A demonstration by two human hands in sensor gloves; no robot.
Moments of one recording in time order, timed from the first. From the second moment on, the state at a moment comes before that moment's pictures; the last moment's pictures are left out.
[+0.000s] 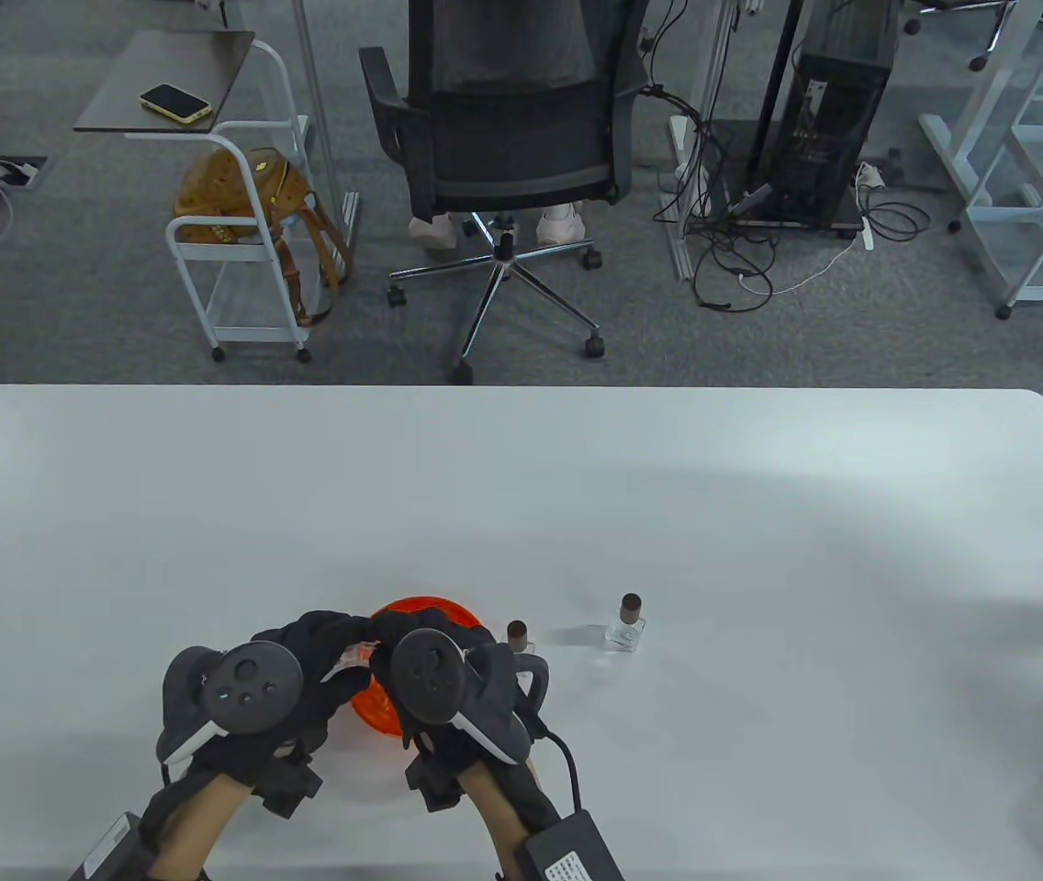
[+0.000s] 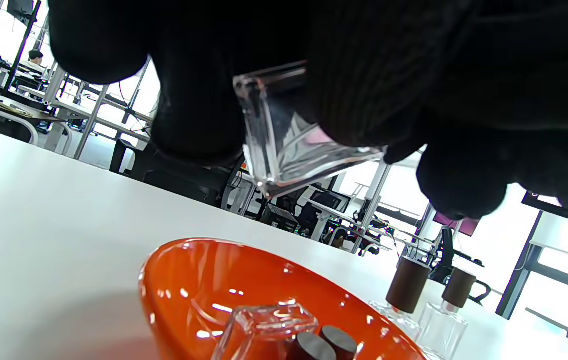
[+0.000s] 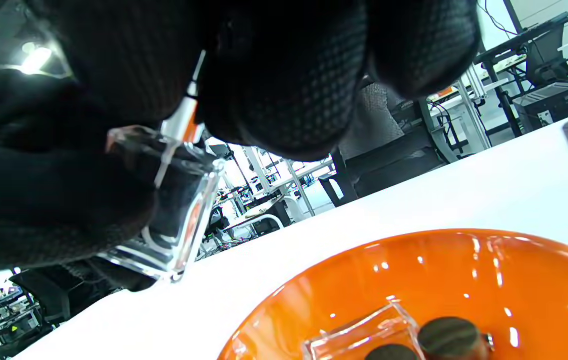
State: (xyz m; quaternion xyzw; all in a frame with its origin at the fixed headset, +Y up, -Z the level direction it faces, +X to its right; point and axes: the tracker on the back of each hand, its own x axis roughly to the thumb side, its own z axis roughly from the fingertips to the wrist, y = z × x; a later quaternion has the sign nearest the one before) left_hand -0.249 -0.684 -0.282 0.07 -0.18 0.21 0.96; right_hand -0.066 -0.672 -0.282 0.12 -0.09 0.96 0.24
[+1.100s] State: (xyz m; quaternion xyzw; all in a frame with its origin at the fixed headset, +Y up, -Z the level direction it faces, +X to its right) left_hand -0.243 -0.691 -0.286 0.05 -0.18 0.21 0.96; right_hand -0.062 -0.682 -0.287 0.12 -0.07 0.96 0.24
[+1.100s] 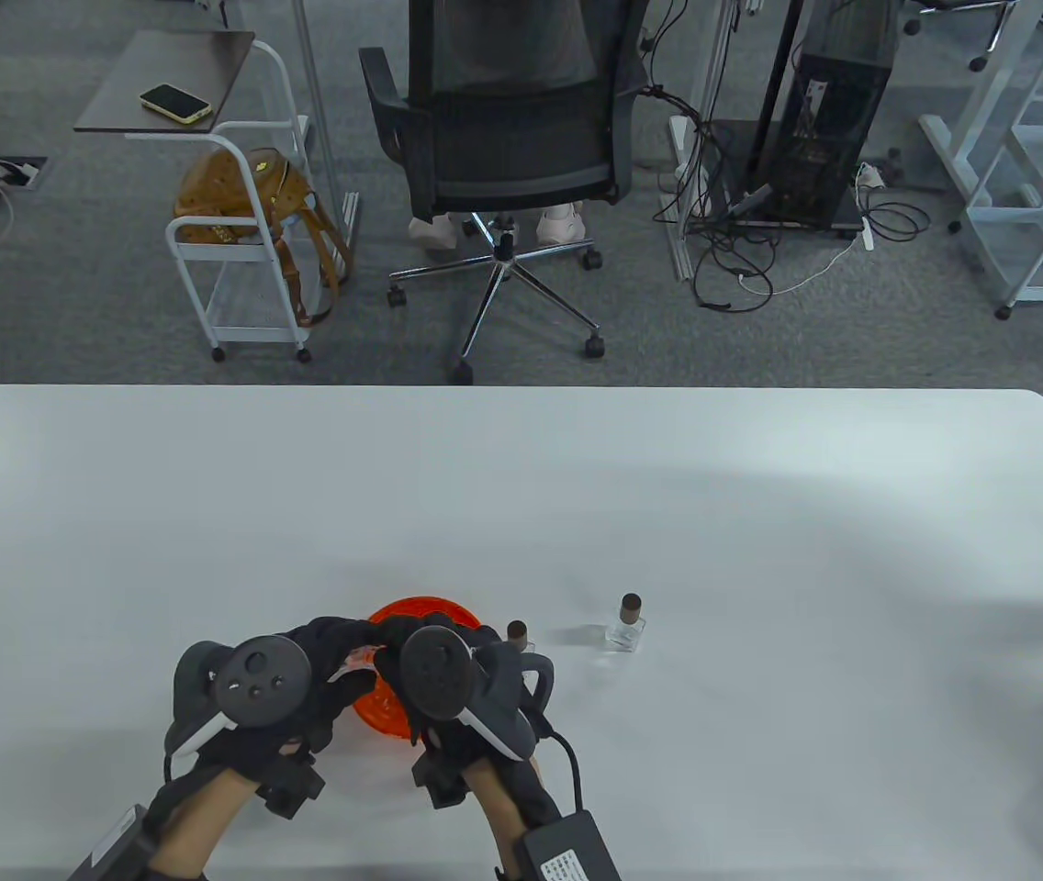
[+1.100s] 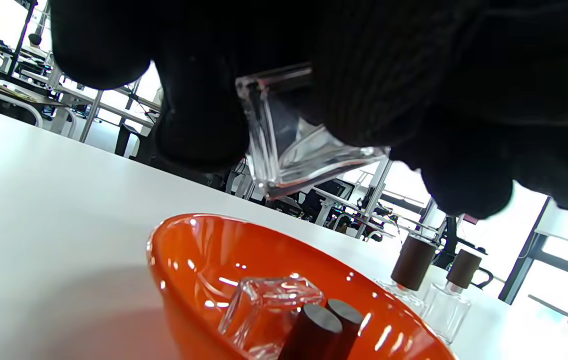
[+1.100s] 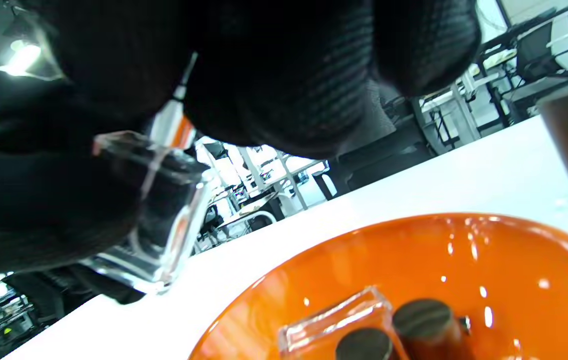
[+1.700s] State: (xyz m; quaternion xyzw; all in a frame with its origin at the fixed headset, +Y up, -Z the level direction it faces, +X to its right) left_hand -0.241 -0.697 -0.281 0.04 -0.16 0.23 0.96; right_hand -0.059 -0.685 -0.289 0.13 -0.06 0.96 0.26
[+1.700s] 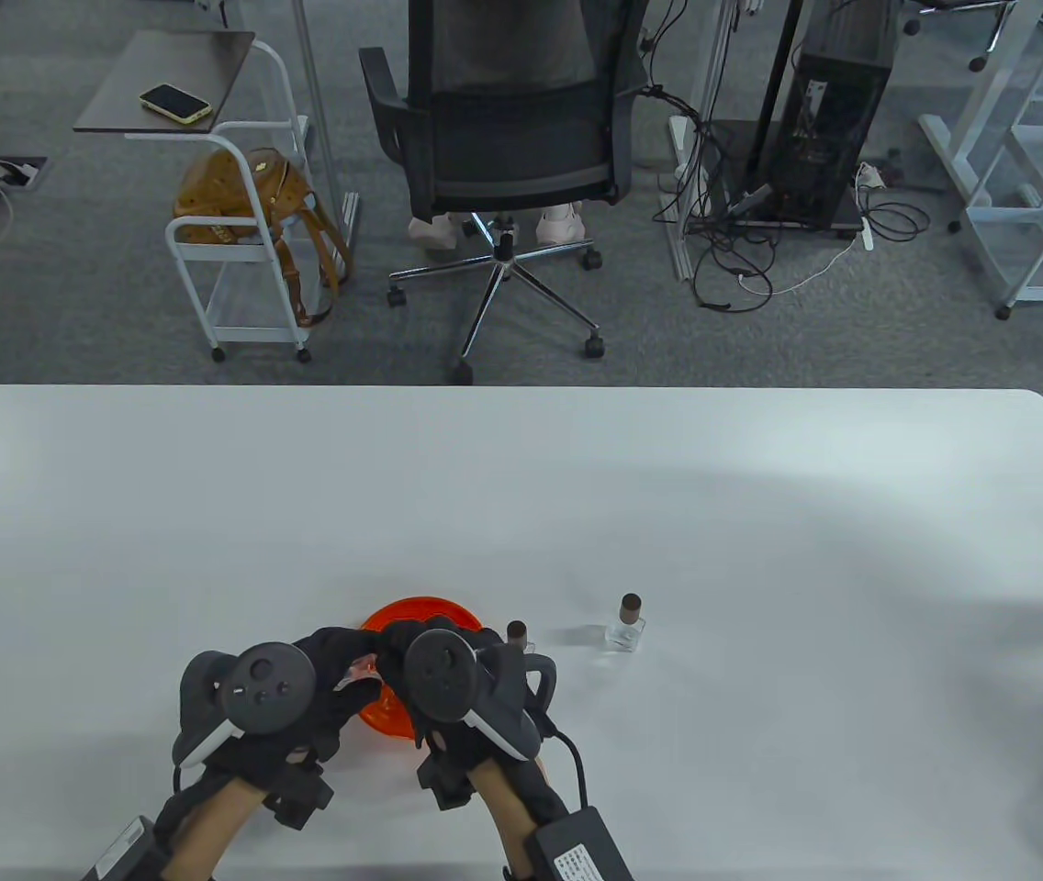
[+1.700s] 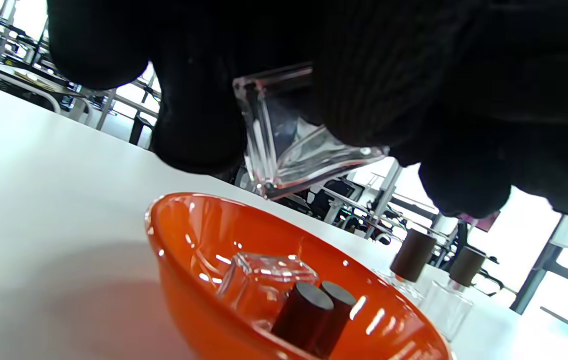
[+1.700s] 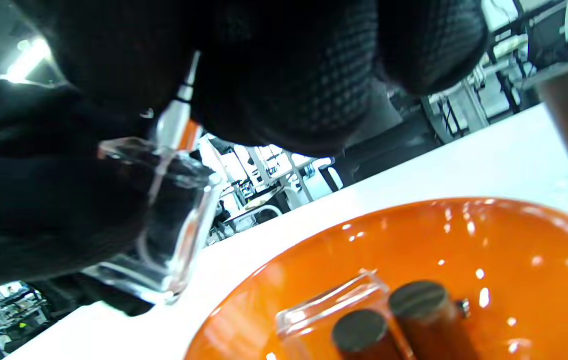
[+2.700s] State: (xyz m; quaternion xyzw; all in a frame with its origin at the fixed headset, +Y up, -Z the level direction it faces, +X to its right) left_hand -0.238 -0.697 -0.282 0.05 -0.17 0.21 0.96; right_hand -0.052 -0.691 -0.293 0.10 -0.05 0.95 0.30
